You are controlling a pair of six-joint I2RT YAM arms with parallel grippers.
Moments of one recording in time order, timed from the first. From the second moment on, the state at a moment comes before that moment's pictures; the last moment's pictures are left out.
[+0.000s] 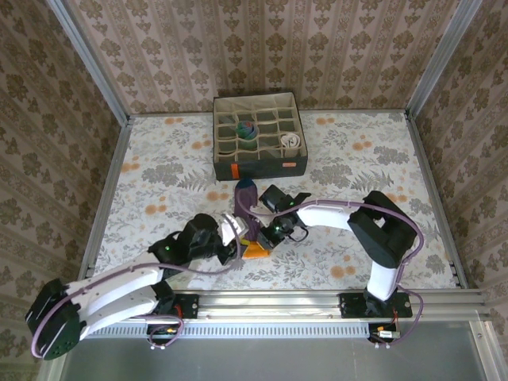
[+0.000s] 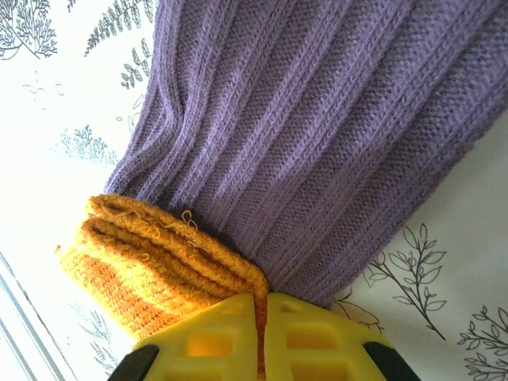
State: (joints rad) left arm -0.97 0.80 0.39 -0.14 0.21 0.19; right arm 0.79 1.82 1.05 -0.49 -0.41 0.13
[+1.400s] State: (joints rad) left arm -1.15 1.22 0.49 -0.22 -0.05 0.69; right arm 0.78 1.91 1.17 -0.64 -0.45 0.10
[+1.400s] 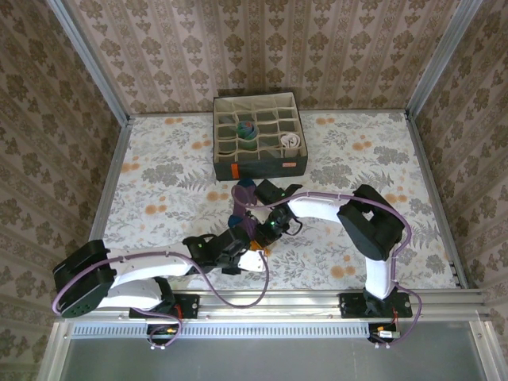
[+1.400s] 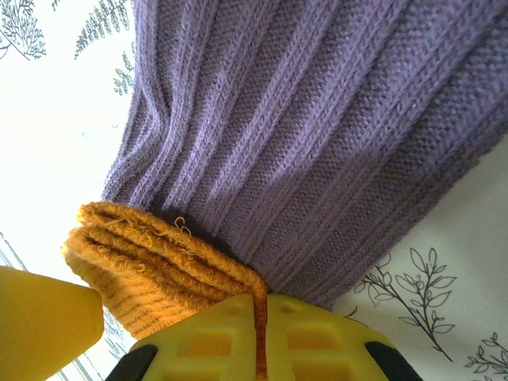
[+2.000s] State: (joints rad) left arm -1.18 1.49 0.67 -0.26 -0.16 0.68; right arm 0.74 1.91 1.17 -0.64 -0.46 0.09
